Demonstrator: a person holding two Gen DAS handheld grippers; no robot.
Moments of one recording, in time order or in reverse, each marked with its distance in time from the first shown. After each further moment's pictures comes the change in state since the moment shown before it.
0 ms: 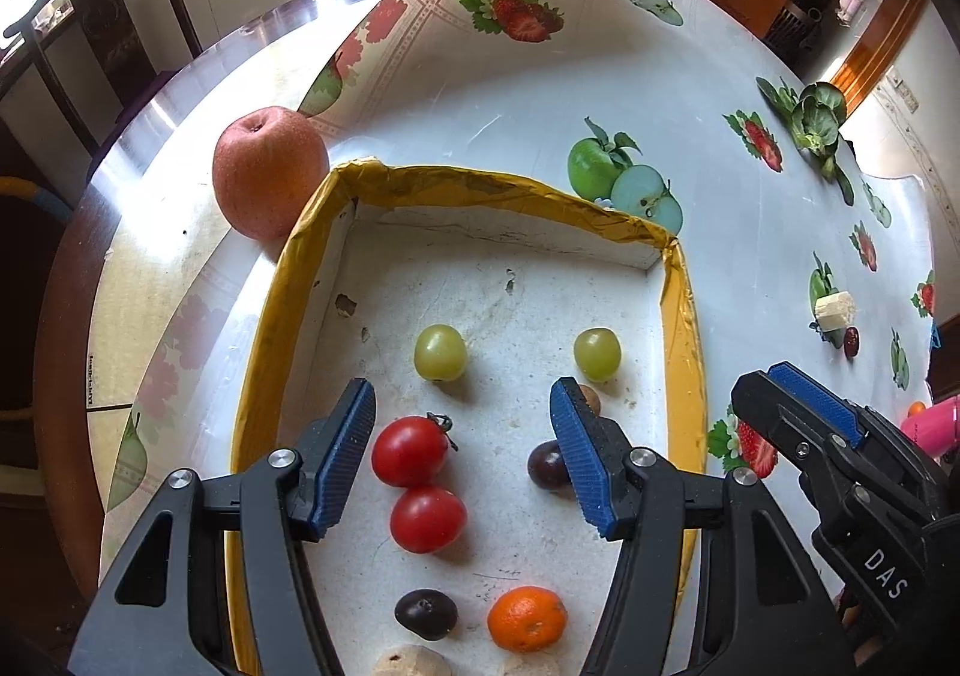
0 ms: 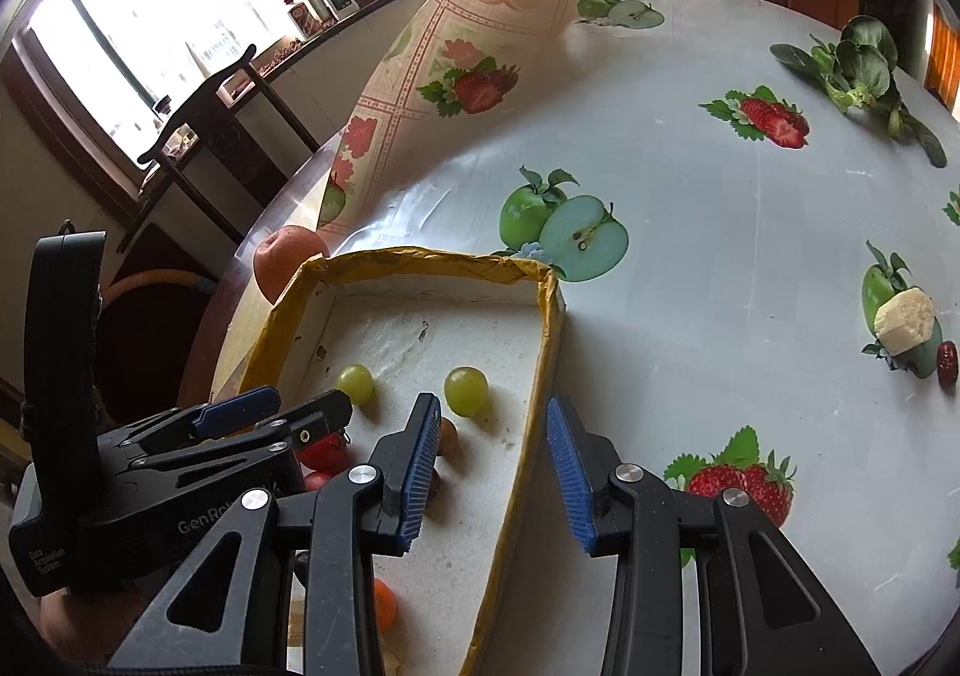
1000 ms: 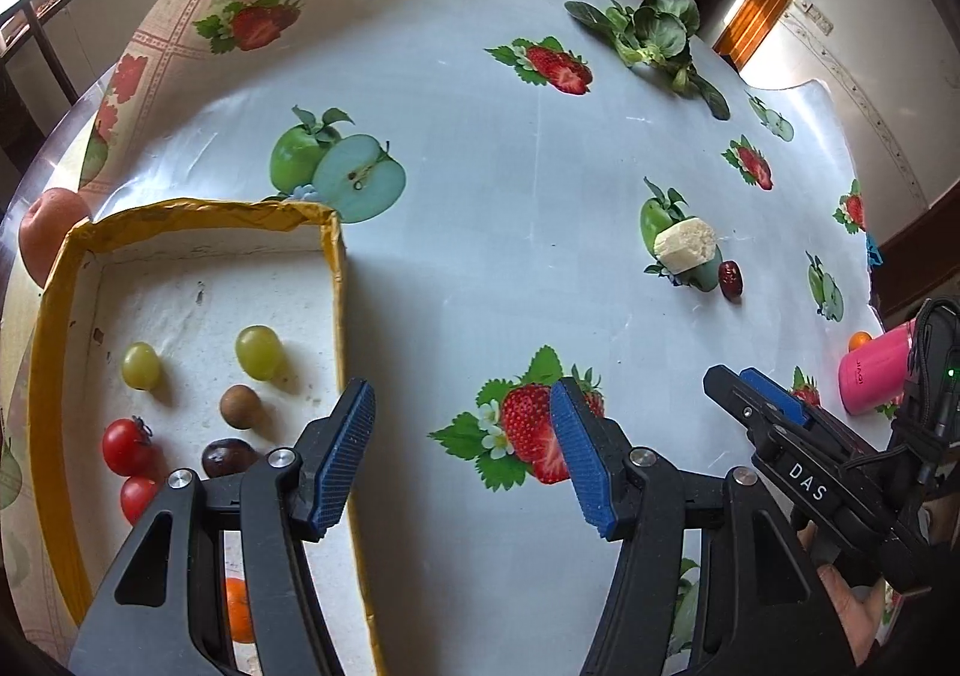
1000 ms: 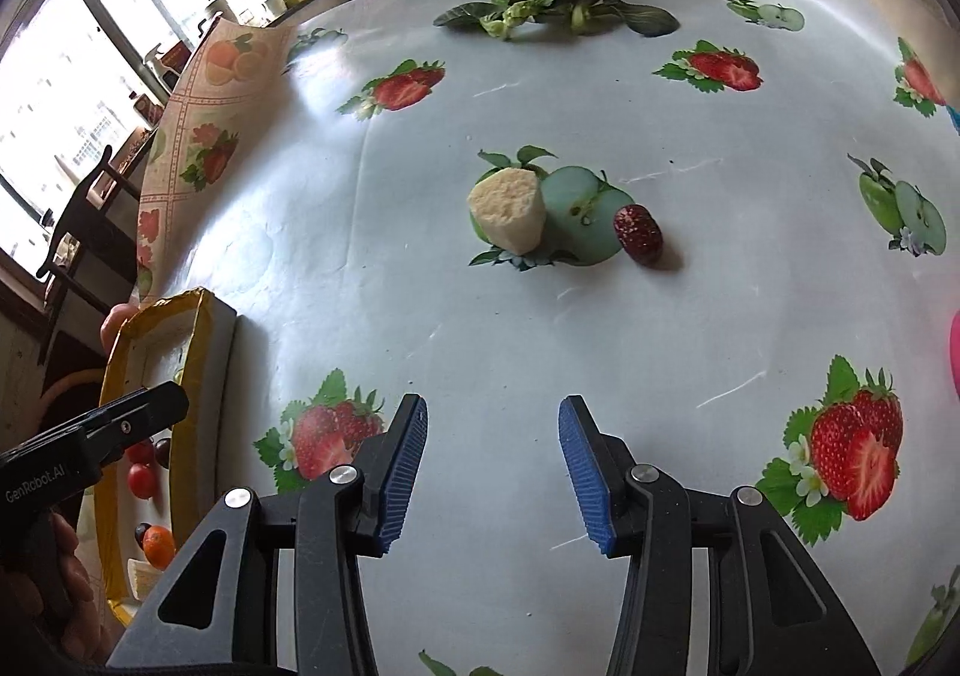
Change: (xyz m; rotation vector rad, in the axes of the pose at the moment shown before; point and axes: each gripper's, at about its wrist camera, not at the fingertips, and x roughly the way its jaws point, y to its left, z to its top) left arm 0.004 -0.149 -0.011 0.176 0.037 -0.147; right arm -0.056 -0.186 -0.047 0.260 -0.040 -0.215
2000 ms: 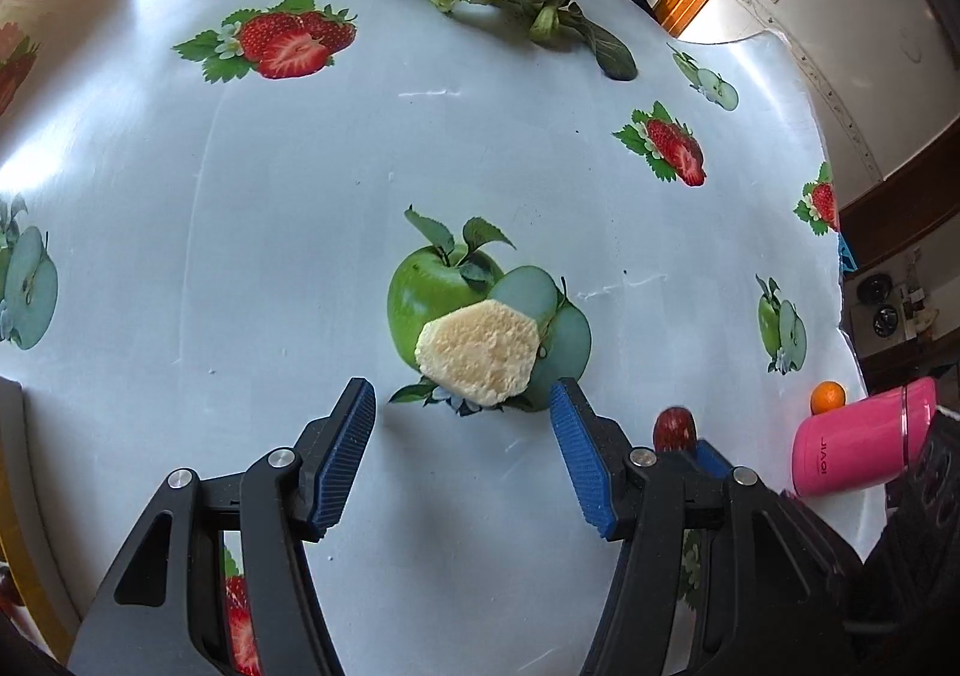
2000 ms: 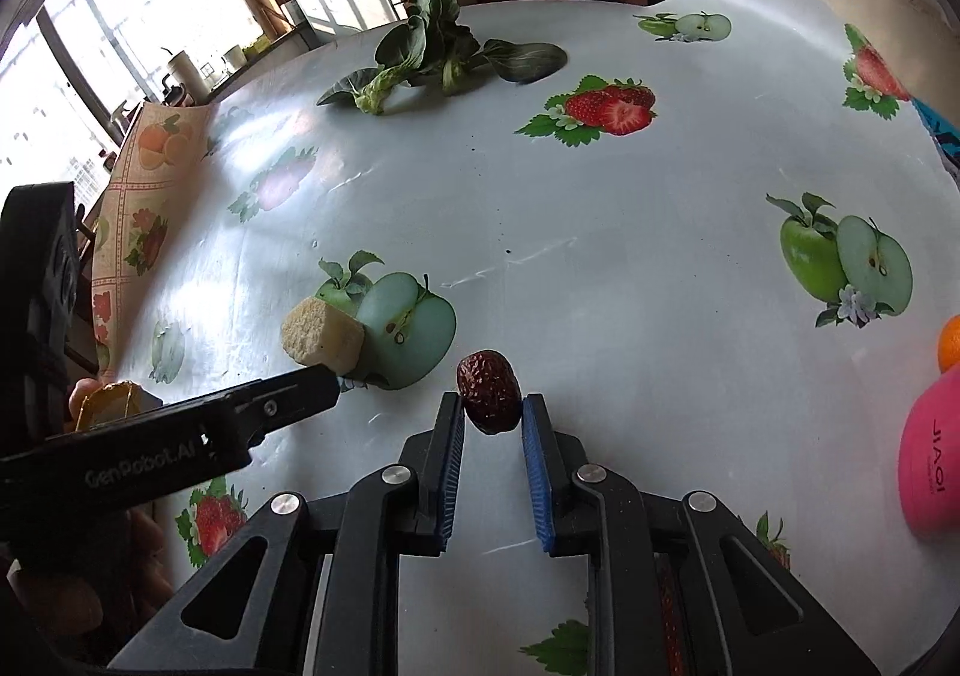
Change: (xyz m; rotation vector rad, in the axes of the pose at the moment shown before) left arm 0.098 -0.129 0.064 0.068 0.058 -0.138; right arm -0.003 -0.082 0.032 0.071 -0.086 -0.001
